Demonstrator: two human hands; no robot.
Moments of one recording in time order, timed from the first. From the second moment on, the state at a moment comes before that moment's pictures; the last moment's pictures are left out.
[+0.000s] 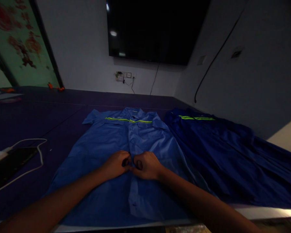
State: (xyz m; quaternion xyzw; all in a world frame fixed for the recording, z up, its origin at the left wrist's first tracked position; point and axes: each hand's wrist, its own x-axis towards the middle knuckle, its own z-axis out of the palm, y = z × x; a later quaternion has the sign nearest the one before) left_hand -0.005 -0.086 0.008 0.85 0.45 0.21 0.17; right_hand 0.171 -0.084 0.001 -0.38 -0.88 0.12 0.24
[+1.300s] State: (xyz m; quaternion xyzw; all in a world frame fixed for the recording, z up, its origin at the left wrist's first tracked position) left_hand -0.007 -0.087 0.012 0.83 0.45 0.26 0.22; right_hand 0.176 -0.076 -0.004 -0.37 -0.86 0.21 0.29
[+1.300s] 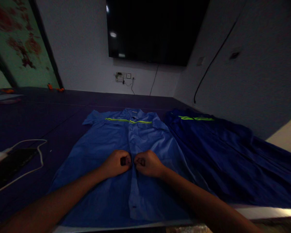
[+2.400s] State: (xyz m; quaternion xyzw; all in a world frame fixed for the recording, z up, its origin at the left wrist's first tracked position) left_hand -0.005 -0.090 0.016 0.78 0.48 0.26 0.30; right_hand 0.175 -0.072 -0.016 -0.34 -0.86 0.22 0.31
